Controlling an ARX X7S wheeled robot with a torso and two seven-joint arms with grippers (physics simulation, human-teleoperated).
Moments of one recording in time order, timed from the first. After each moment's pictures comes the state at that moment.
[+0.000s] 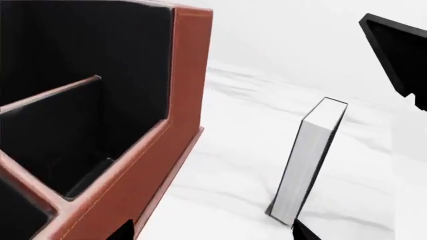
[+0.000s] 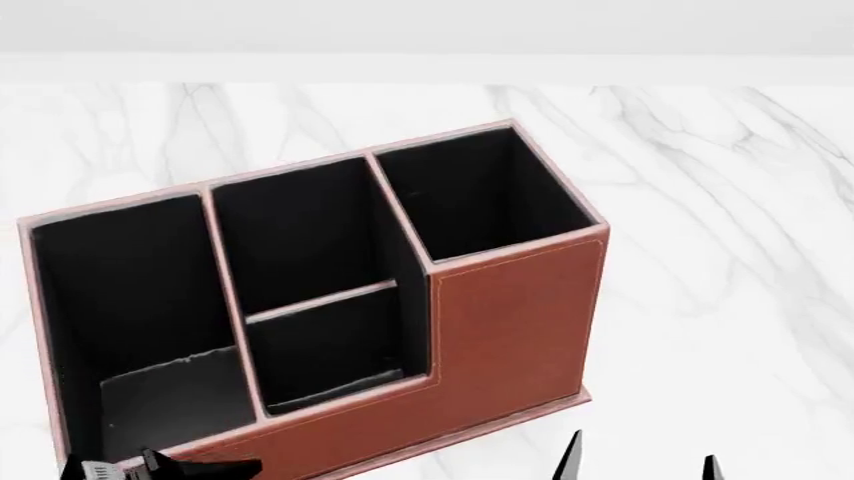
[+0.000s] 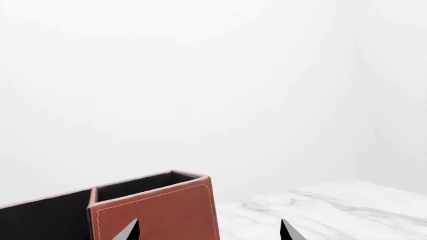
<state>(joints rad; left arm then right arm) -0.38 -0.51 0.60 -0.34 -0.69 0.06 0.65 -0.03 0.27 -0.30 0.08 0.24 -0.64 0.39</state>
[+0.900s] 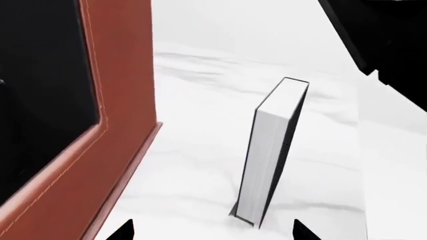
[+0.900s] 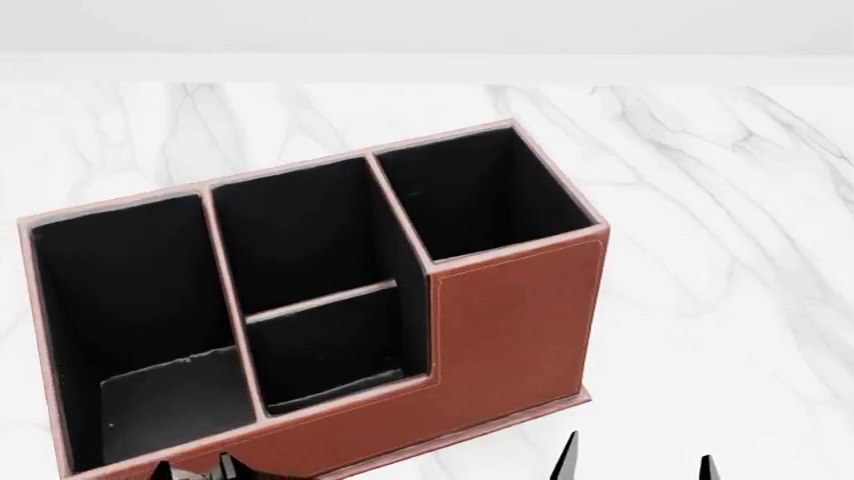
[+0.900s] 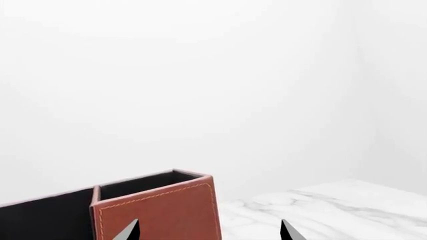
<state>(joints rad) -0.44 -0.44 0.71 -0.34 -0.59 0.03 0.65 -0.03 0.27 -0.31 0.08 0.24 -0.64 0.40</state>
